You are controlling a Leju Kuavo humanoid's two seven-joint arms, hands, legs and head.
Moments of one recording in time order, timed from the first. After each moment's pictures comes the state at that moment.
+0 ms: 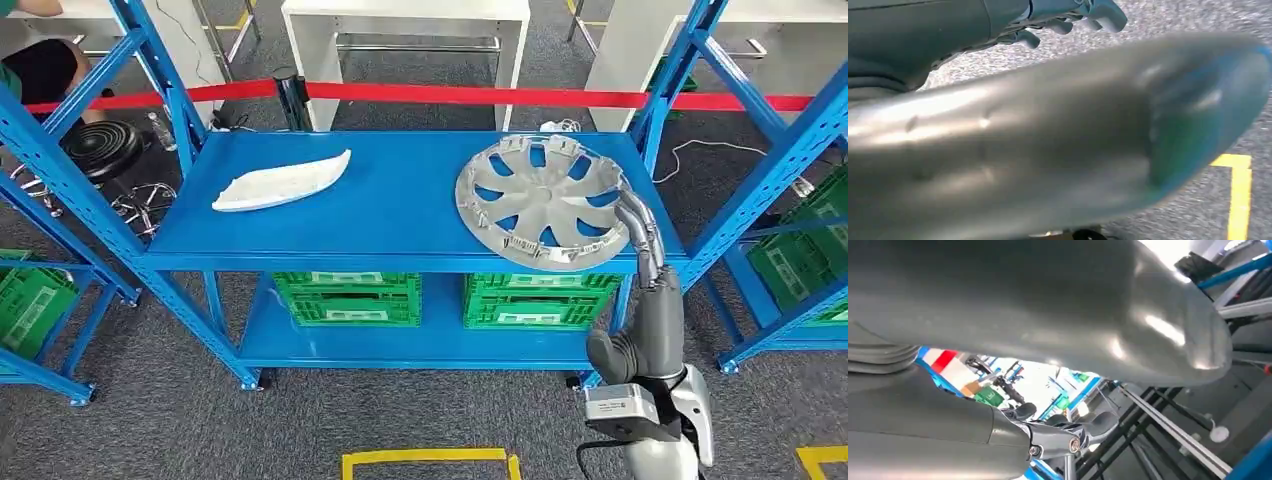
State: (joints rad) left arm -0.08 -0.22 0.93 -0.20 -0.79 0.26 -0.22; right arm 0.02 0.01 0.20 -1.76 0.65 -0.10 -0.67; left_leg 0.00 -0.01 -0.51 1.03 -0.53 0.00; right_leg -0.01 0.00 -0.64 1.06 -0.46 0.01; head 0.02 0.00
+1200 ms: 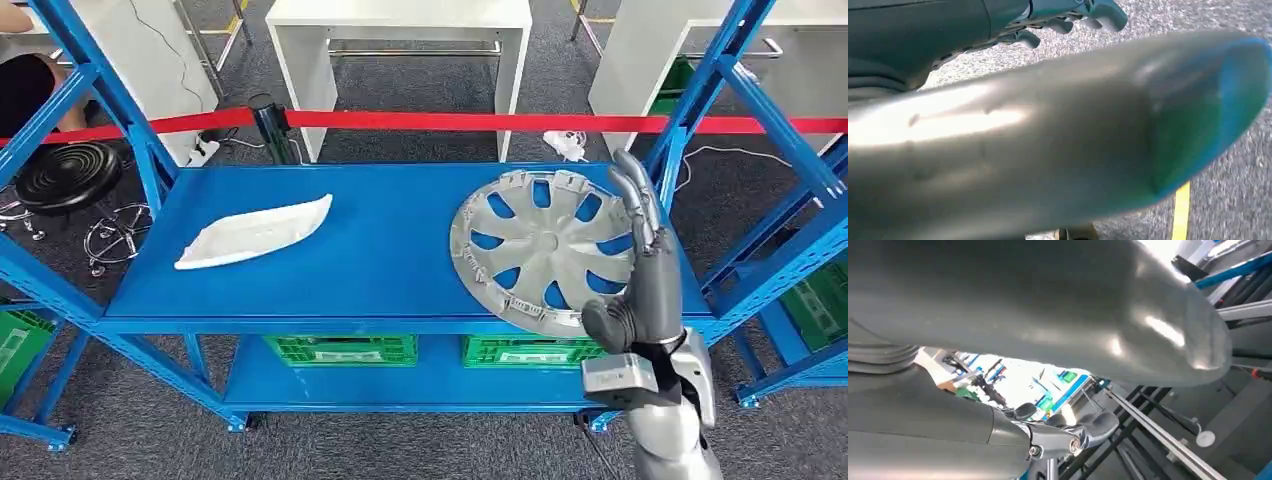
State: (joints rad) left arm -0.09 -0.22 0.93 -0.20 -0.81 0.33 -0.22; right arm -0.15 0.02 0.22 -1.71 0.65 -0.01 -0.67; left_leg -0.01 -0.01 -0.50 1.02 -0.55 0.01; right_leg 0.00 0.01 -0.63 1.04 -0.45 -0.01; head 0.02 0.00
